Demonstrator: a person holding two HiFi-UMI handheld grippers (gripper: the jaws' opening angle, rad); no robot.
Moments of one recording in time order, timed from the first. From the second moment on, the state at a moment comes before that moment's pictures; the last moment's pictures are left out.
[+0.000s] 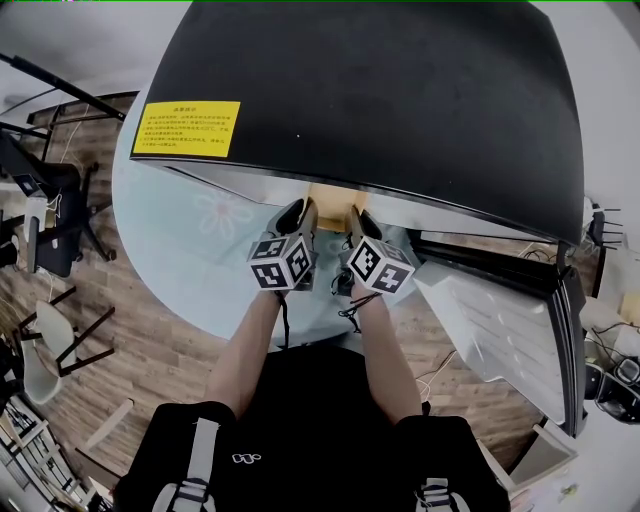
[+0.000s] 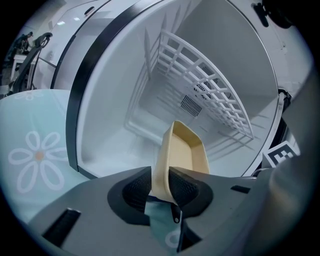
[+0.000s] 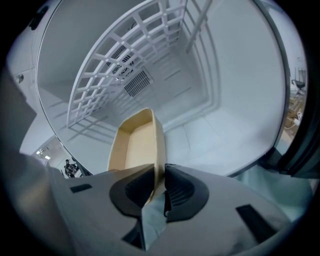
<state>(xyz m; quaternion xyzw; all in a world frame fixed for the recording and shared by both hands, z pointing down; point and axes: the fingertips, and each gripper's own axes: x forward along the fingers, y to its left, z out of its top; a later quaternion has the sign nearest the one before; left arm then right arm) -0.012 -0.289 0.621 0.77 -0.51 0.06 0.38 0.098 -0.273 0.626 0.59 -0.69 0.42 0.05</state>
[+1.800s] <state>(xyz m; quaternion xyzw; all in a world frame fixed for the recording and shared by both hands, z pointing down) -0.019 -0.201 0.478 0.81 -0.53 -0.04 0.24 0.092 -0.196 0.477 0.56 -0.81 0.20 0.01</state>
